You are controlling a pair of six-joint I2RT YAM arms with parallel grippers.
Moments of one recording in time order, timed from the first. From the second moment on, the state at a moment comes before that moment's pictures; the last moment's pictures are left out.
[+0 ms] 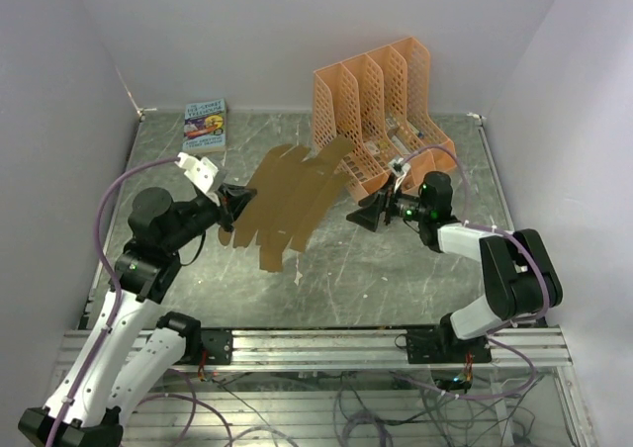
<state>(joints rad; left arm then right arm) -0.33 0.67 0.79 -0.16 0.45 -0.02 0.21 1.53 0.59 0.66 -0.95 0.28</state>
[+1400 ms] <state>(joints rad) -0.33 0.69 0.77 0.13 0.62 -0.30 0.19 1.42 0.54 1.09 -1.03 0.60</state>
